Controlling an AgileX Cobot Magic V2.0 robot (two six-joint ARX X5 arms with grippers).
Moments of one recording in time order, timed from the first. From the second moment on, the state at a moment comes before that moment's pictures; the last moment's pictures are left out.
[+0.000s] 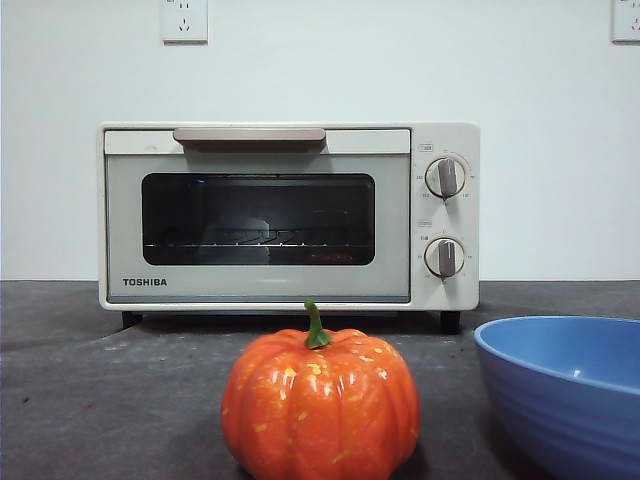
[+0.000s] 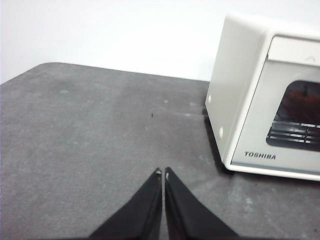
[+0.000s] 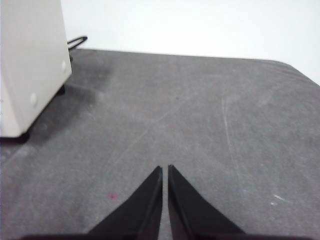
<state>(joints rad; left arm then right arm) -0.05 0.00 0.03 -0.10 -0.08 -0.13 -0.05 0.01 0.02 -0.14 -0.01 -0.01</state>
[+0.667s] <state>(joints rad) -0.13 0.28 0.39 -0.27 0.13 -0.42 0.00 0.10 0.34 -0.31 -0.22 0.38</state>
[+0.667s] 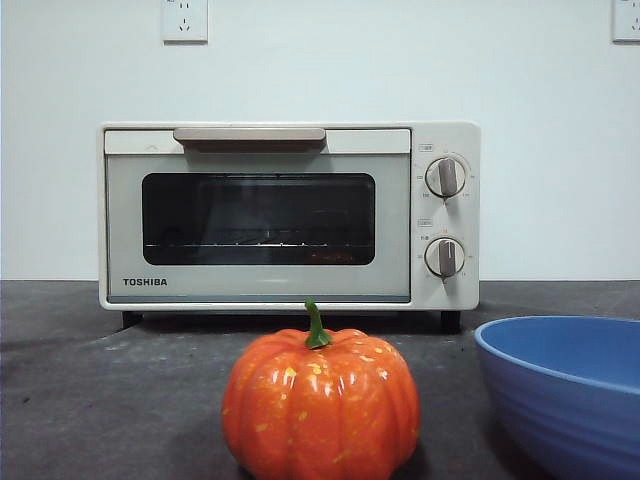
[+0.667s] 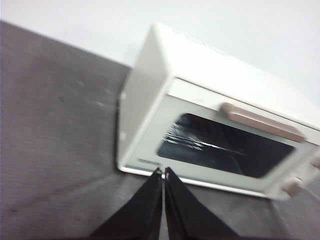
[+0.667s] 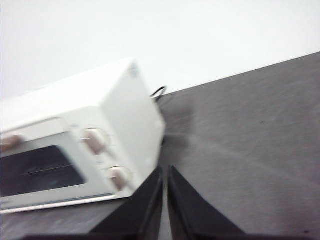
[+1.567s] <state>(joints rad) -0.41 0.77 1.19 -0.92 0.47 -0.01 0.15 0.57 1.01 -0.82 -0.70 0.07</state>
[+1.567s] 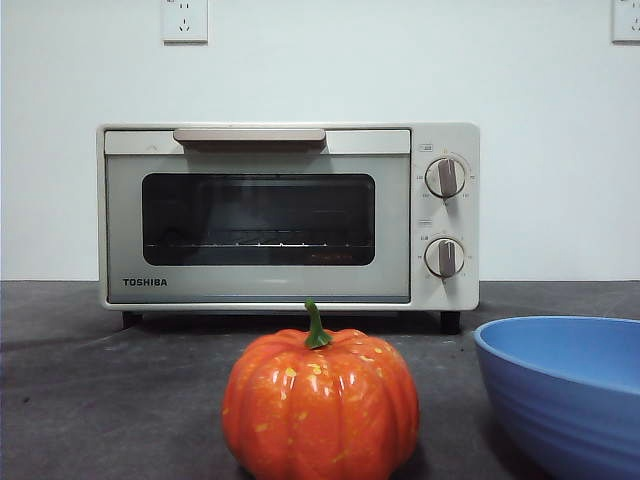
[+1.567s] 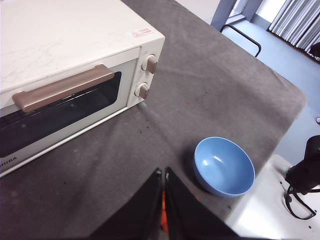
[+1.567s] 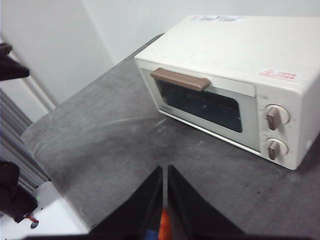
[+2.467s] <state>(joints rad) -0.41 0.76 1.19 -0.94 0.47 0.01 0.21 0.65 1.01 -0.82 -0.70 0.09</state>
